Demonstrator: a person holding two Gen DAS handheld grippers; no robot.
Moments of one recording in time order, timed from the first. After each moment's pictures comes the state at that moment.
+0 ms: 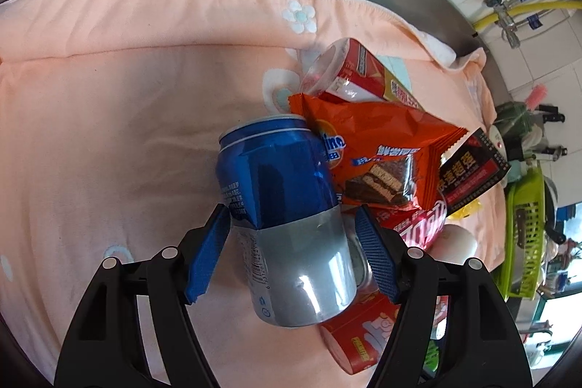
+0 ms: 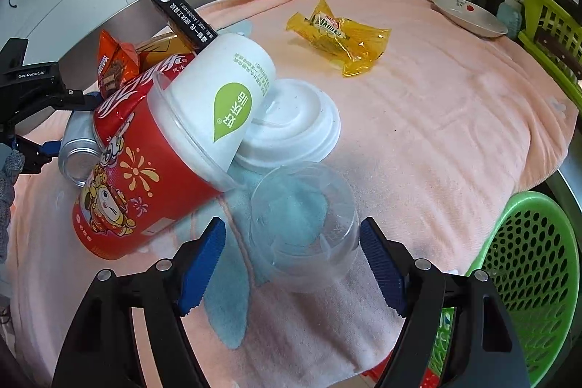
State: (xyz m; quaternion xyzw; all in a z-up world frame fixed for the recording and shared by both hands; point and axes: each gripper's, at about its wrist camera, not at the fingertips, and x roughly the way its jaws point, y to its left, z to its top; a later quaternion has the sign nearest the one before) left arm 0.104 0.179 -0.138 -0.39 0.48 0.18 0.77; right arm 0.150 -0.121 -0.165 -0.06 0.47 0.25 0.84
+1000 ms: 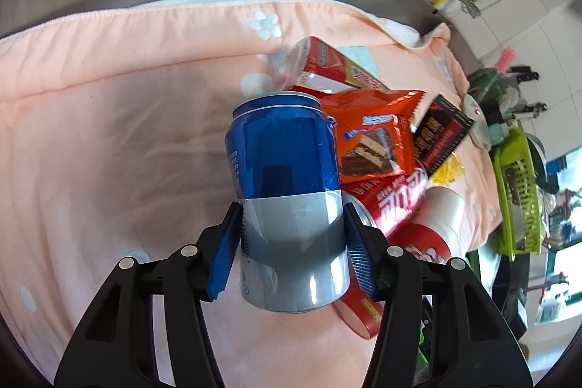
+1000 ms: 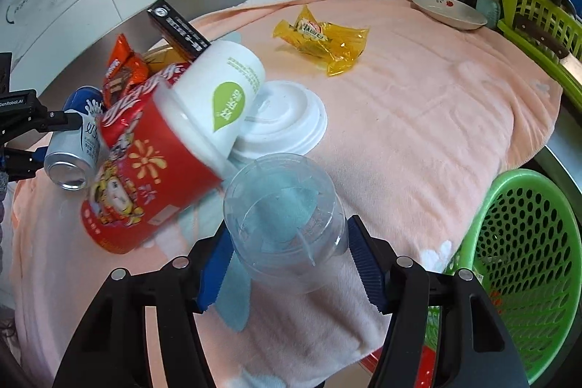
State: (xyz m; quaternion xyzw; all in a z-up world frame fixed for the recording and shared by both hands) left arm 0.084 0.173 -0.114 -0.34 0.47 0.11 0.81; right arm 0.127 -0.138 -0.156 -0.03 0.46 0.23 0.86
